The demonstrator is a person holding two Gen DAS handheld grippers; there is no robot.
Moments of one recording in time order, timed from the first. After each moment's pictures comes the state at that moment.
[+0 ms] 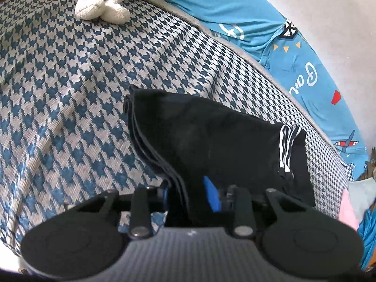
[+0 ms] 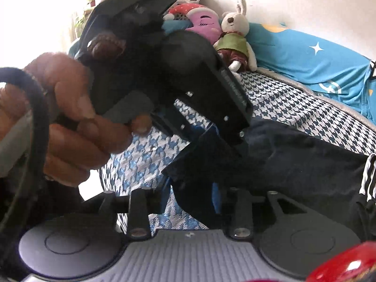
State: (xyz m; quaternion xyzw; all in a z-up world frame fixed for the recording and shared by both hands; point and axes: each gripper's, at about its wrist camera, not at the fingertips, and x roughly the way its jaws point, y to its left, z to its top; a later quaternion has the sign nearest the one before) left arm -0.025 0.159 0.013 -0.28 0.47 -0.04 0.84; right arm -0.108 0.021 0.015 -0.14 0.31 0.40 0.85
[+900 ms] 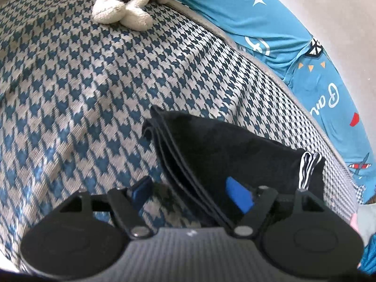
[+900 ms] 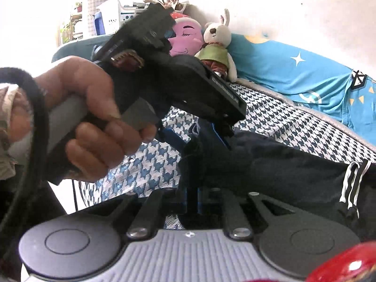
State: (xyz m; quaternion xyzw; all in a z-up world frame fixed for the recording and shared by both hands) left arm 0.006 0.176 0.002 -0.28 0.47 0.01 0.84; right arm -0.094 0.022 0.023 -0.14 0.28 0.35 0.88
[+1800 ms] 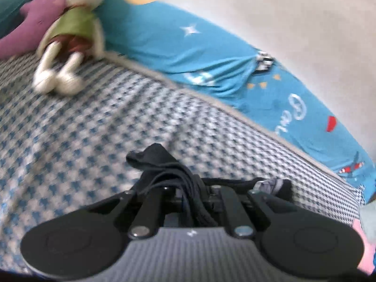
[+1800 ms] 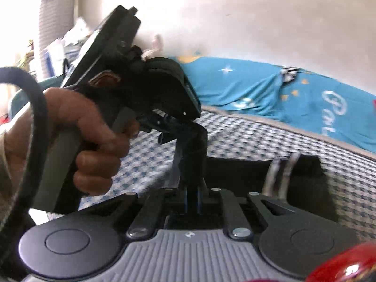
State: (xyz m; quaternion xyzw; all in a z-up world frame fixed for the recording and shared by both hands) left arm 0.042 0.078 0.066 -0.21 0.37 -0.02 0.91; right arm -0.089 -0.070 0.062 -0.07 0.24 0.23 0.94
